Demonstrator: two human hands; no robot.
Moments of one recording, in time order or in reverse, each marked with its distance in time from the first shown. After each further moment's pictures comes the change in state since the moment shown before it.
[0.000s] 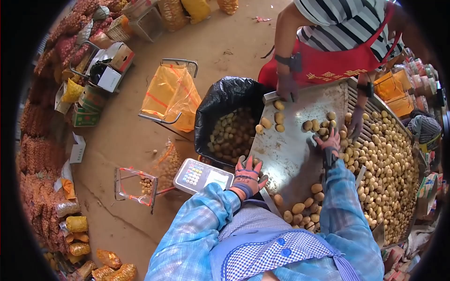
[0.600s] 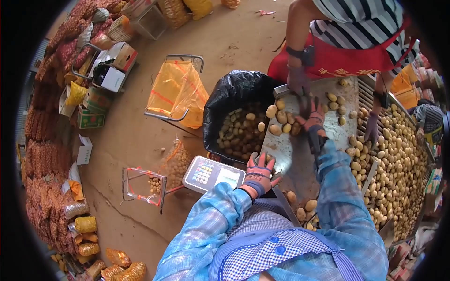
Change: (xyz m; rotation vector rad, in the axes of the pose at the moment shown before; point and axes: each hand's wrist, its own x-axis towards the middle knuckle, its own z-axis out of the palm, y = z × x) left_hand 0.001 -0.005 -0.003 0.010 -0.047 0.030; right_hand 0.000 -0.133 0.044 0.196 0.136 -0.508
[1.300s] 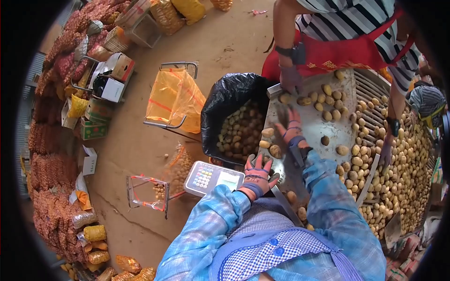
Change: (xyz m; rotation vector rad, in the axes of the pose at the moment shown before) left_hand 0.000 0.003 0.000 -0.014 0.047 0.016; right_hand -0.046 -0.045 0.051 0.335 0.100 -0.125
